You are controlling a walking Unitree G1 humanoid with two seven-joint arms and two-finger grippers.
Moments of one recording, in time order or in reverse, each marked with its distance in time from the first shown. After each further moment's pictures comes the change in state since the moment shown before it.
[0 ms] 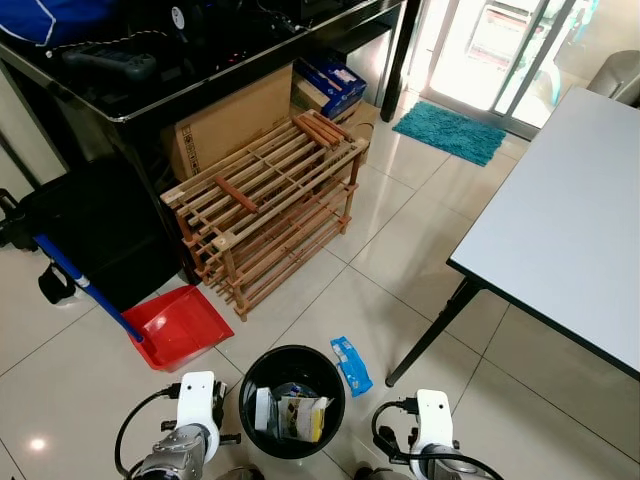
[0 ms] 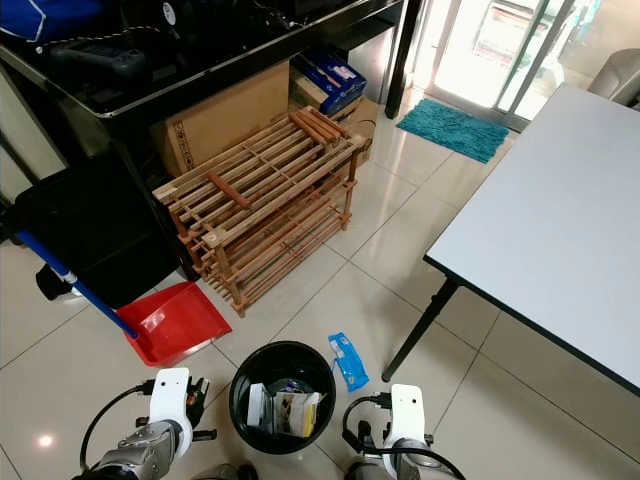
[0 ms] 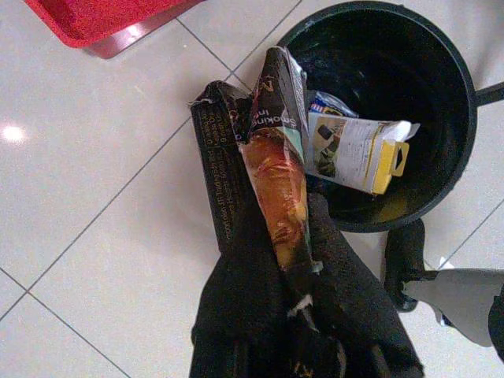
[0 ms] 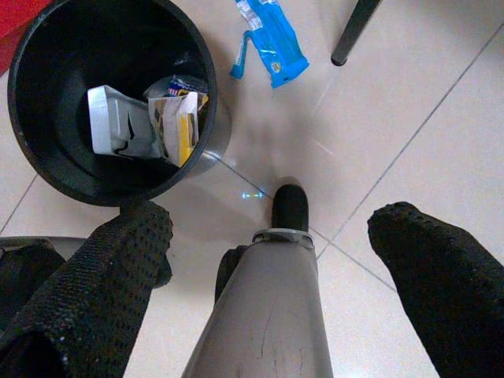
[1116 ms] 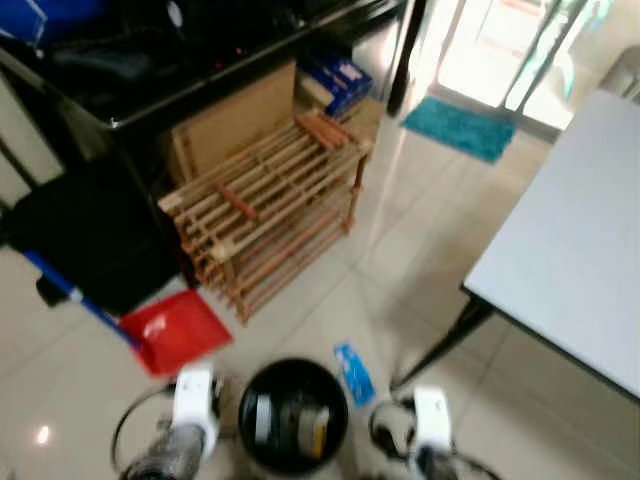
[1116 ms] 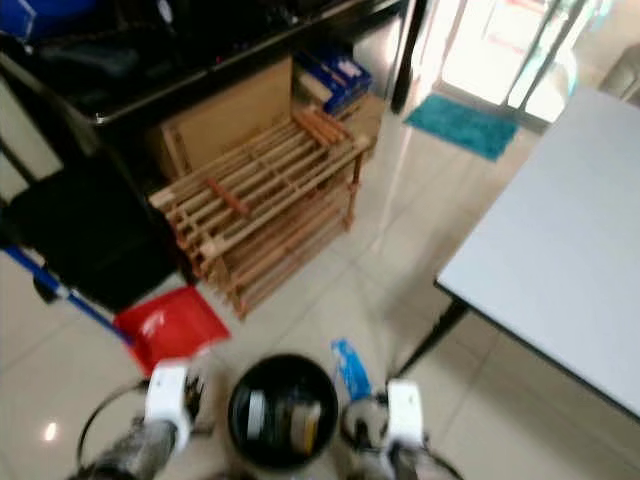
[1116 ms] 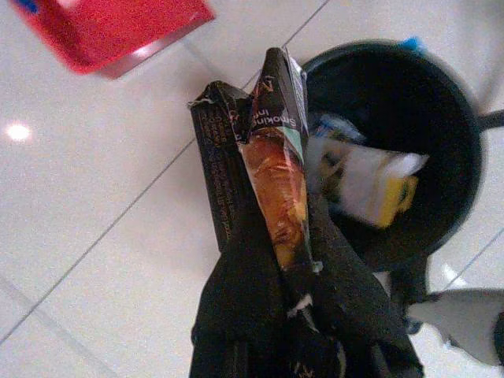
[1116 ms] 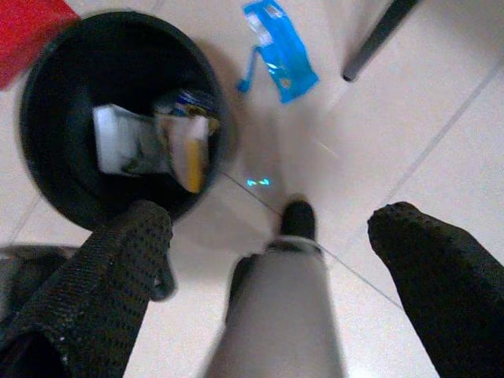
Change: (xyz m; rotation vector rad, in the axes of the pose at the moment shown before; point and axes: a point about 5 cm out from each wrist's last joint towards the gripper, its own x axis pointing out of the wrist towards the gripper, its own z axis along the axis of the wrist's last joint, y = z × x) left arm 0.001 -0.003 0.010 0.002 -0.030 -0.008; right arm -0.001 -0.002 -0.002 -0.002 0.004 0.002
